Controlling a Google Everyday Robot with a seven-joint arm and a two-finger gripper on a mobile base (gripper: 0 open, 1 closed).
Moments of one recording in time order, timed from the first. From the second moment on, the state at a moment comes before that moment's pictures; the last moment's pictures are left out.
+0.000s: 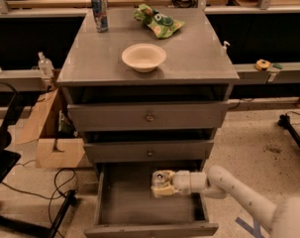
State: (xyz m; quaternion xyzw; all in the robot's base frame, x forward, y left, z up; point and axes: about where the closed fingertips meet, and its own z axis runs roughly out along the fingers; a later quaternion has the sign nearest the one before) arm 0.570 -0.041 0.356 -0.46 0.64 0.44 0.43
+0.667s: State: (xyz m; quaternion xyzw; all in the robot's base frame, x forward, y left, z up) arm 0.512 -0.085 0.537 -0.42 0.67 0.44 0.44
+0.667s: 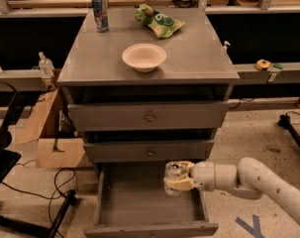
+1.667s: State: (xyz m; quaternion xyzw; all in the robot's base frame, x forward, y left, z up) arm 0.466 -0.116 0.676 -0.42 0.66 0.40 0.47
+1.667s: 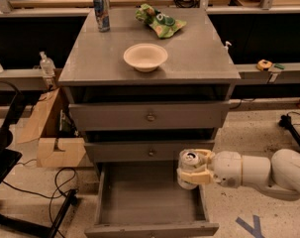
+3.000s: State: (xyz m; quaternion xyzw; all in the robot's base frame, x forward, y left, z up) arm 0.634 -0.152 0.878 -0.36 0.69 0.43 0.45
